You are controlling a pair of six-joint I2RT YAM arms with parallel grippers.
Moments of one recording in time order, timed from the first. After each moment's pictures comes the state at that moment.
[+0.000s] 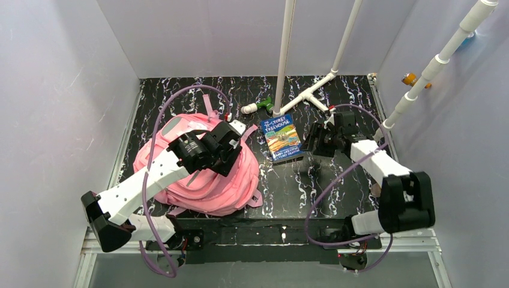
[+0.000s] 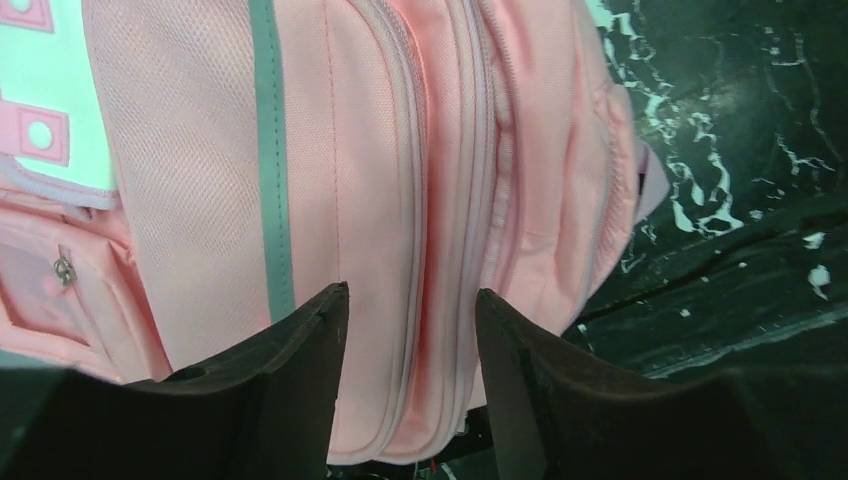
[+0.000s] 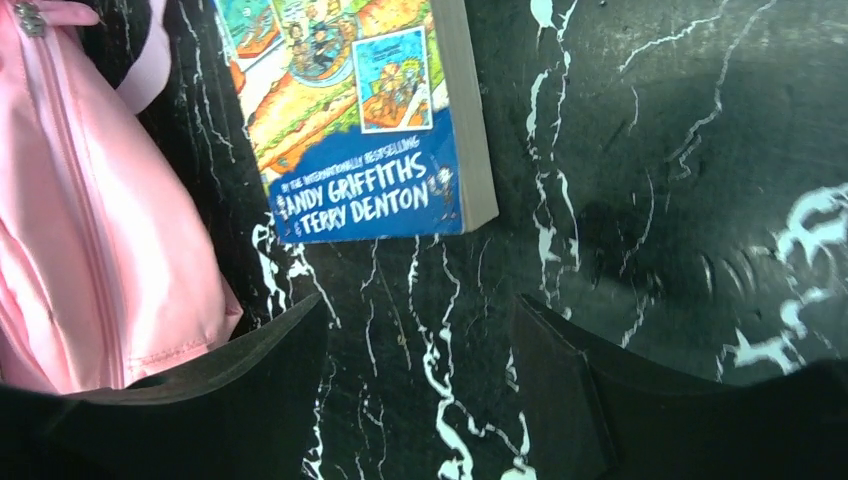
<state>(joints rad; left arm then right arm) -0.89 1.25 1.31 -1.15 -0.35 -0.25 0.22 1.33 0.84 -0.36 -0.34 0.43</state>
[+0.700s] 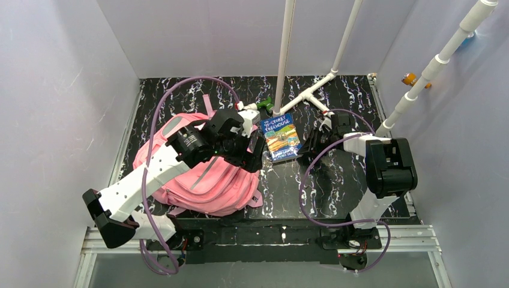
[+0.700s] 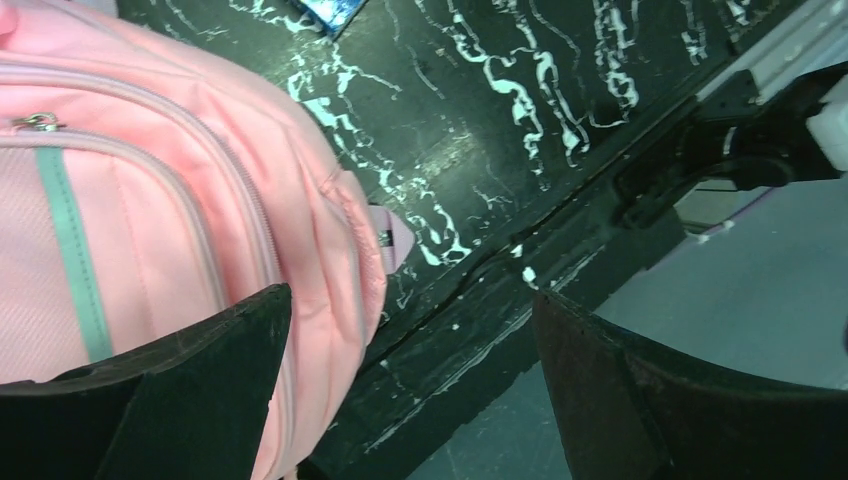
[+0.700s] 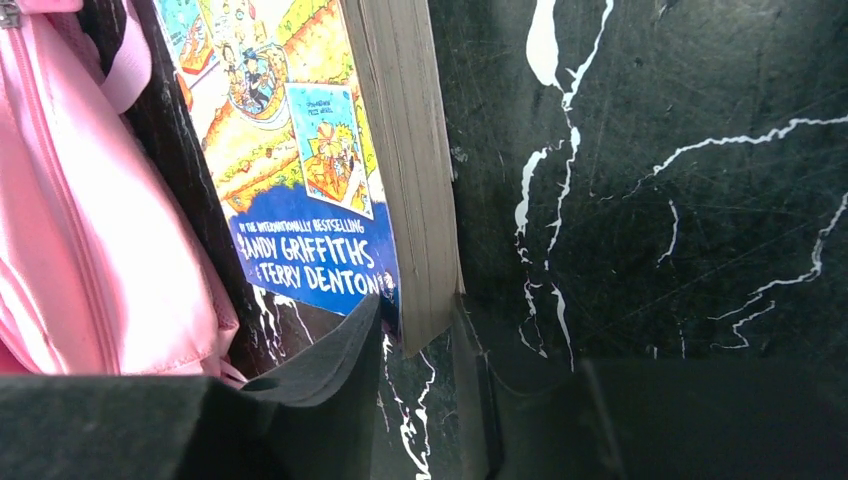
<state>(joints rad) -0.89 1.30 1.45 -1.00 0.04 -0.35 0.14 1.73 0.87 -0.14 -0.61 0.39</state>
